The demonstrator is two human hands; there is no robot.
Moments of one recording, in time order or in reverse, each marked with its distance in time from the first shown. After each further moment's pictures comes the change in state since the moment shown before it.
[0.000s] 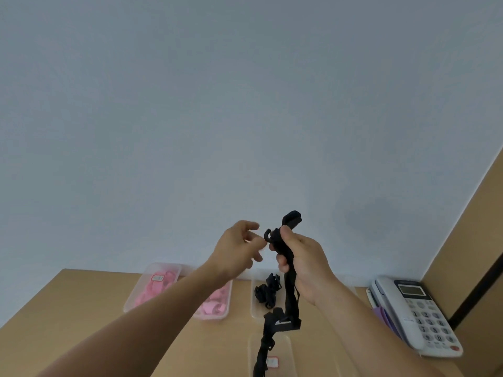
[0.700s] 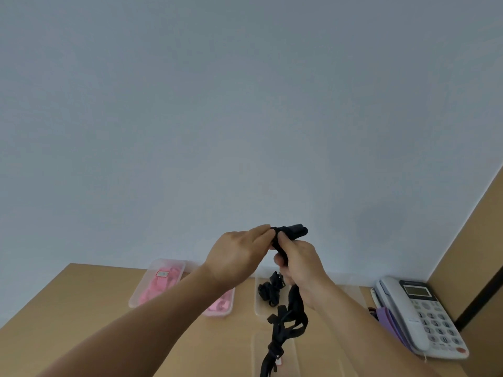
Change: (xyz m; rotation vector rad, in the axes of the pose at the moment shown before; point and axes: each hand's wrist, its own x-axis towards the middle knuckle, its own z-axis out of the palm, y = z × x) left_hand -0.003 -0.011 -0.006 1.016 0.320 1.022; right_hand -0.006 0.005 0.012 -0.211 0.009 0.060
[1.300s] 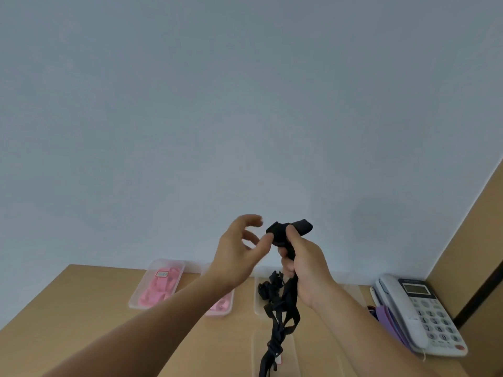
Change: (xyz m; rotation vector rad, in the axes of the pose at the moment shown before) left_hand -0.005 0.013 0.002 -0.847 -0.057 -0.812; right_hand -0.004 0.001 -0.003 0.214 0.055 0.020
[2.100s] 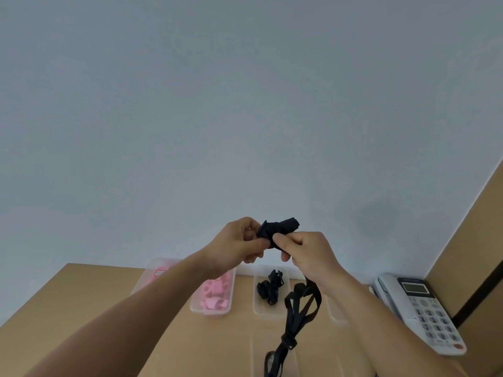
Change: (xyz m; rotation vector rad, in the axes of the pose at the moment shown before) left_hand 0.023 0.008 -0.023 -0.229 -0.357 -0.254; right_hand 0.010 -0.017 -0.020 -0.578 -0.096 -0.267
